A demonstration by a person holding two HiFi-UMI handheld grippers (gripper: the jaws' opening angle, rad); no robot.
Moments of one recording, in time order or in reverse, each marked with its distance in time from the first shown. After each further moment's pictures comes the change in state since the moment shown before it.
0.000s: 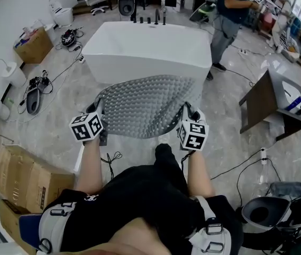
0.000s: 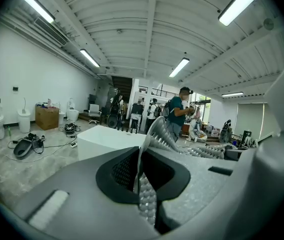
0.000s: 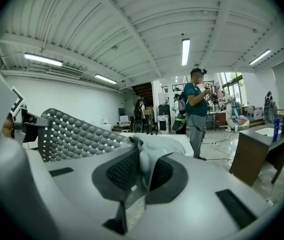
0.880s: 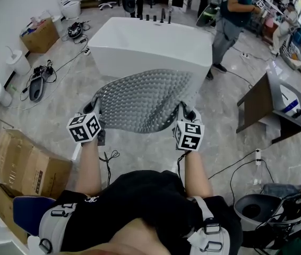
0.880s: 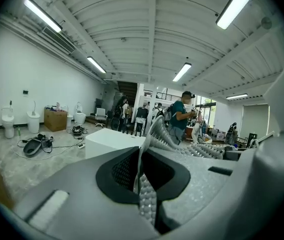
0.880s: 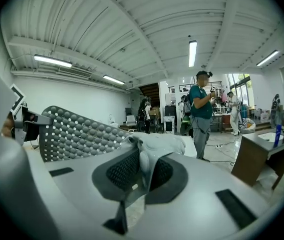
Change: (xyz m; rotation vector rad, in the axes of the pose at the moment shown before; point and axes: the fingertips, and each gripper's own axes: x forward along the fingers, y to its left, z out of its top) left arm -0.105 -0.015 -0.003 -0.017 -0.052 0.068; right arm -0.075 0.037 0.008 -0.045 -0.001 0.073
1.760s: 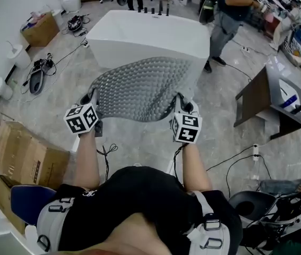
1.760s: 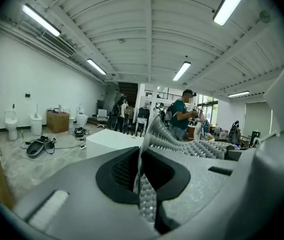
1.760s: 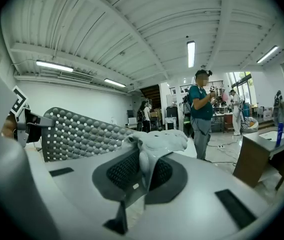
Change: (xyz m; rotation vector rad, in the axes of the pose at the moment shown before) left arm -0.004 -0.052 0.000 0.013 -0.002 0.032; right arm -0.022 -0.044 0.004 0.016 -0.021 0.033
